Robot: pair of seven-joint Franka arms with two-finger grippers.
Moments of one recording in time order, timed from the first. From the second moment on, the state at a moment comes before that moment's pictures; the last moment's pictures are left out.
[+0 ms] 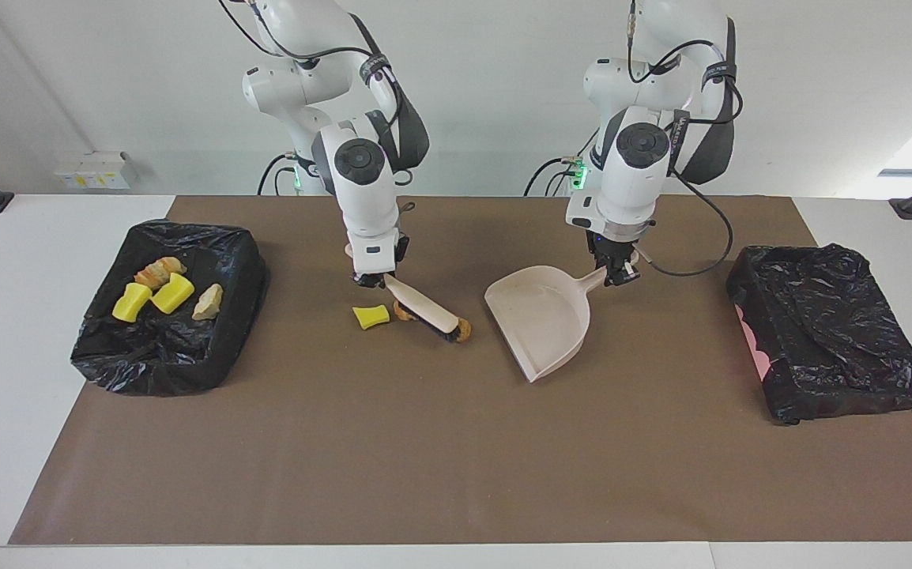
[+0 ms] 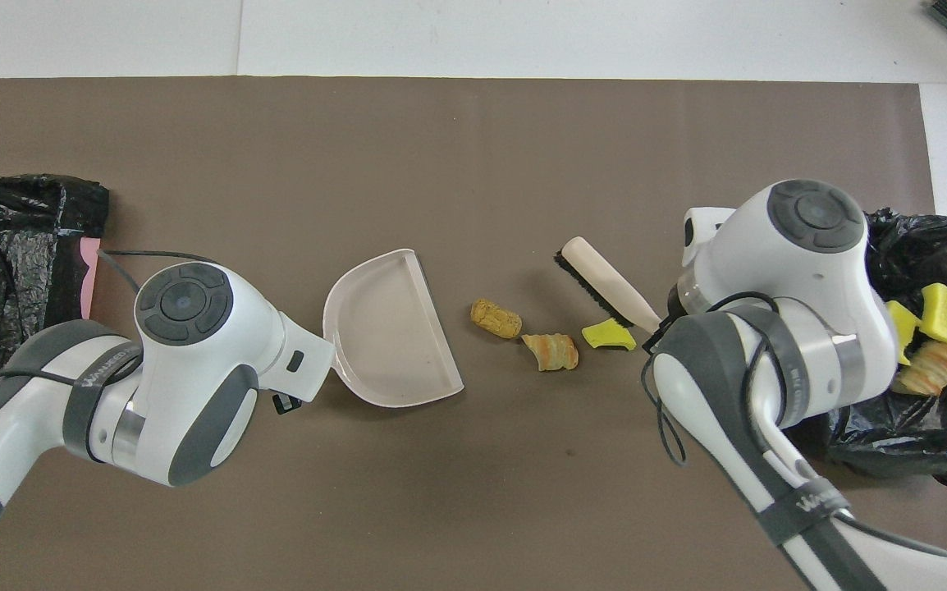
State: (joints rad) left arm -0.34 0.01 -0.08 -2.18 0.02 2.08 0.82; right arm 0.22 0.11 -0.01 -1.96 0.04 1.89 -0.47
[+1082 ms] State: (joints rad) left arm -0.37 0.03 -0.09 -2.20 -0.02 2.15 0.82; right arm 0.21 -0.14 0.00 -2.43 0.04 2.08 0.12
